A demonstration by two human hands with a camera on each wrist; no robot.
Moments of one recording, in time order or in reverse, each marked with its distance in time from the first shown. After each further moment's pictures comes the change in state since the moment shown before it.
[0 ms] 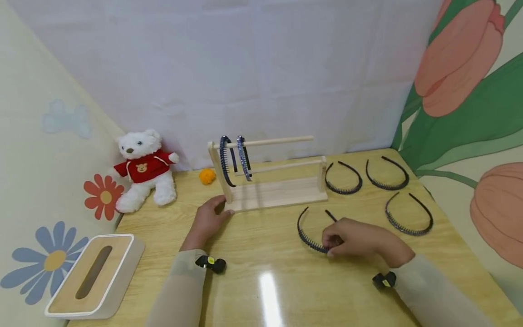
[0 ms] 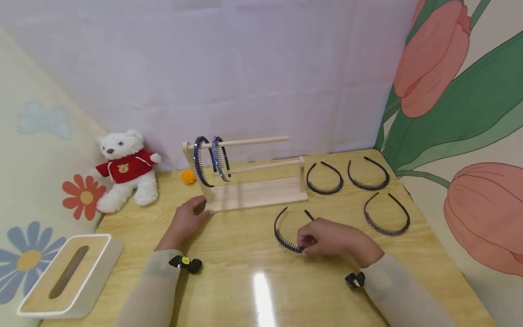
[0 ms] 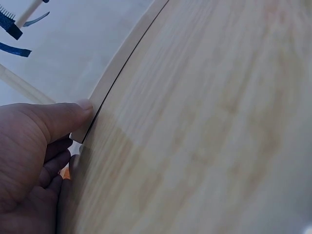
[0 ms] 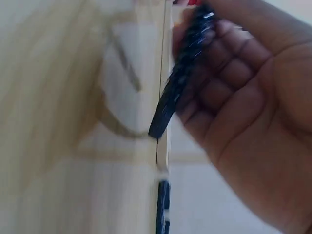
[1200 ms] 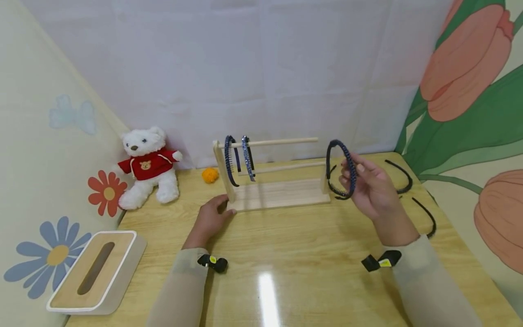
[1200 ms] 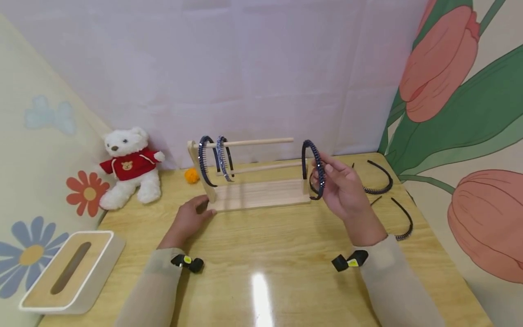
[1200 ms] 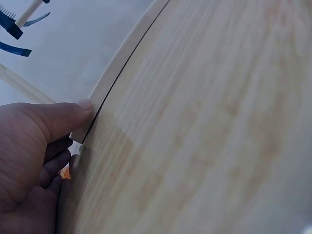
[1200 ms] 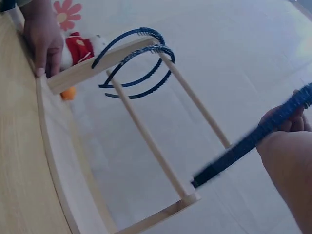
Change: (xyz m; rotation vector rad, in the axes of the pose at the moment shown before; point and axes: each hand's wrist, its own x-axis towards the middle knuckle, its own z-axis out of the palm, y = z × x) left_hand -0.001 -0.001 -0.001 0.013 -0.012 -0.004; right_hand 0.015 -0.047 -0.064 1.424 0.549 -0.762
